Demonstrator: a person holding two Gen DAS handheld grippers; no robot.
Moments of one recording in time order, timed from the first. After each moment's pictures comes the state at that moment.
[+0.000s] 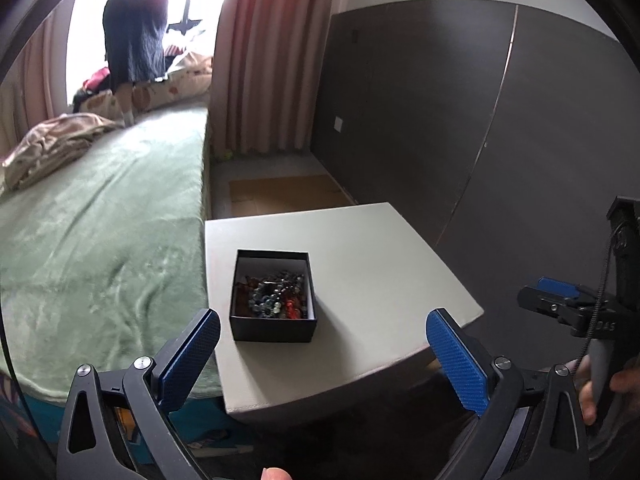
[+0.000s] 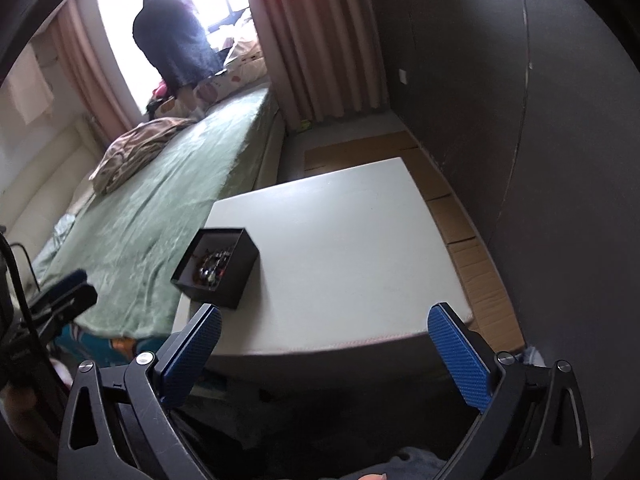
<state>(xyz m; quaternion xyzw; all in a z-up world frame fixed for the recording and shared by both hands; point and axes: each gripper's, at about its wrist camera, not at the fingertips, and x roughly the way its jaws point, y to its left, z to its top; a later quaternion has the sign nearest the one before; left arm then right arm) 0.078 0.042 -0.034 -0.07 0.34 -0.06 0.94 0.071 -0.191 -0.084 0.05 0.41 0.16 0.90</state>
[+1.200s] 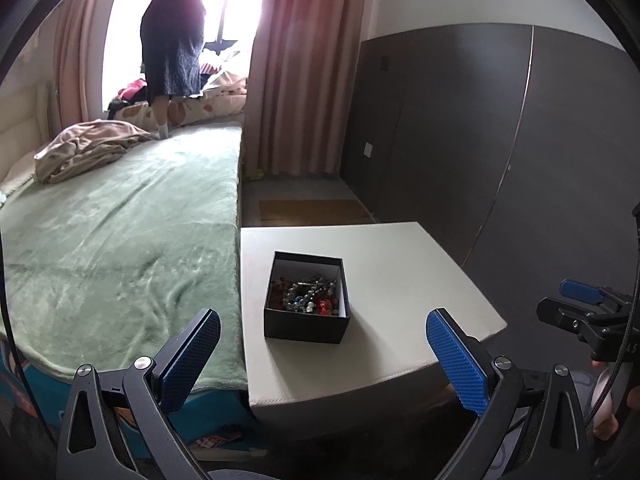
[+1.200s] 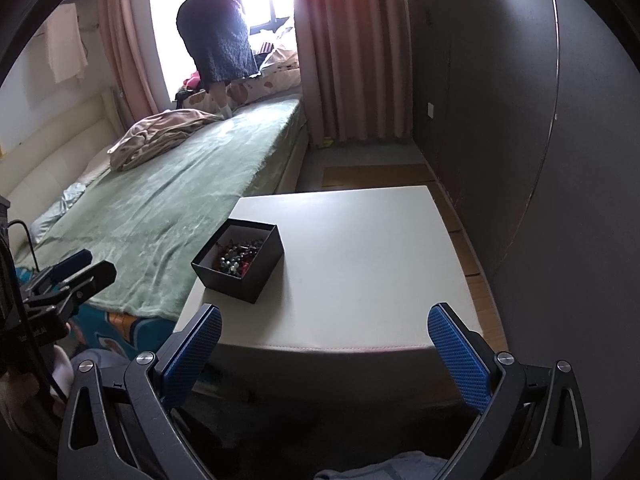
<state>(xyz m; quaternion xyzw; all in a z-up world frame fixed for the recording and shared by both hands) 0.052 0.058 -0.051 -0.08 0.29 0.00 0.95 0.034 -0.161 -0.076 -0.02 0.36 0.18 0.92</state>
